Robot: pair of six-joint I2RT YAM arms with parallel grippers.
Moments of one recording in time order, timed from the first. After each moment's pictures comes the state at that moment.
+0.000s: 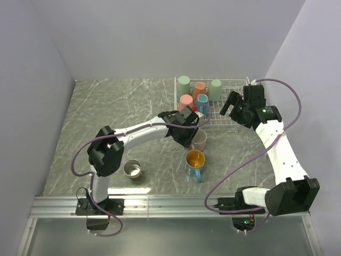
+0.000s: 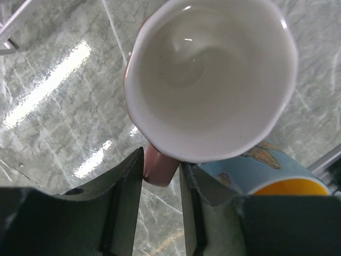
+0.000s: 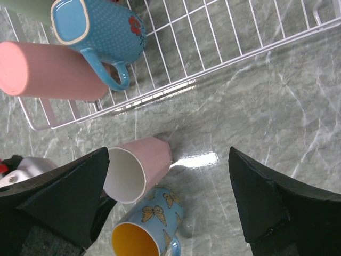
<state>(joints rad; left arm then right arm) -0.93 1.94 1.60 -0.68 0.04 -0.31 0.10 1.25 1.26 -0.83 0.03 0.54</state>
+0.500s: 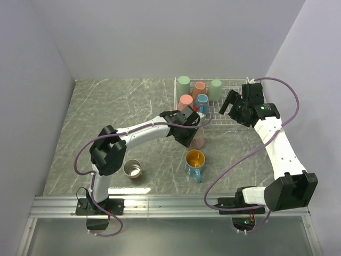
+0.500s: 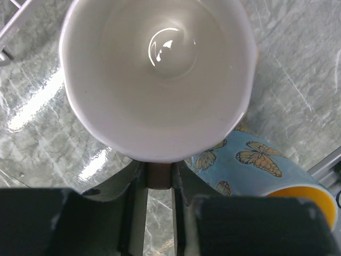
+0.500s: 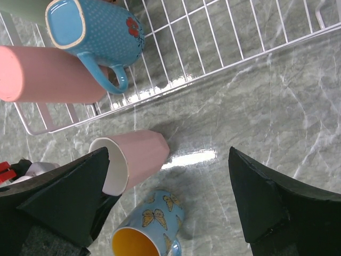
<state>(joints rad) -0.93 1.97 1.62 -0.68 0.05 -0.28 0.10 1.29 1.28 -0.83 0.03 0.54</state>
